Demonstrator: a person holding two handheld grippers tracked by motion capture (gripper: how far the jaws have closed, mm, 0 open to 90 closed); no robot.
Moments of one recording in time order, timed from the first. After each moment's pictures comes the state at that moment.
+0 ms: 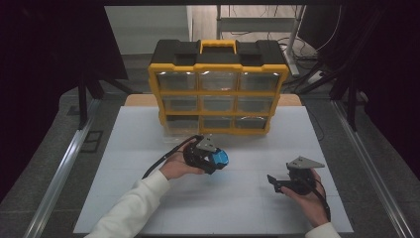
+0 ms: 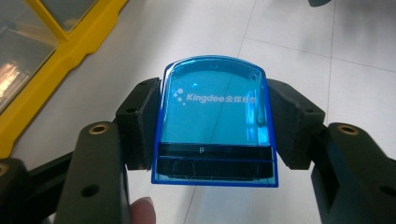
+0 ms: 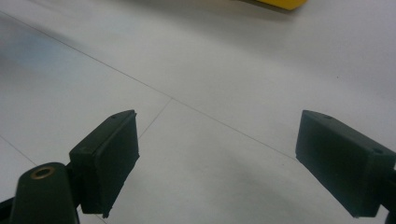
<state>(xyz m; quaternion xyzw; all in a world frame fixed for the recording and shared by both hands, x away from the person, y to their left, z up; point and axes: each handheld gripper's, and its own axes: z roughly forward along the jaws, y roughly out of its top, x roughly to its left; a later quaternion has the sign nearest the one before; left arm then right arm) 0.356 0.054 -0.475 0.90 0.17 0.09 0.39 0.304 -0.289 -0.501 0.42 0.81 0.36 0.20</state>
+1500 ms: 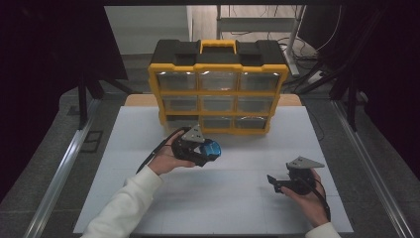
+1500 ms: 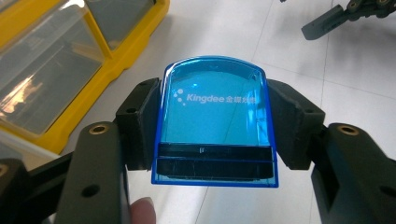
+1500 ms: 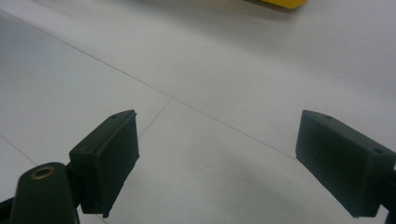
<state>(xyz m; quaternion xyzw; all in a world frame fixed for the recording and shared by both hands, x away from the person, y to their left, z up) 0.355 0.084 -0.445 0.88 0.19 0.10 0.42 0.304 -0.288 -0.501 0.42 0.81 0.36 0.20</state>
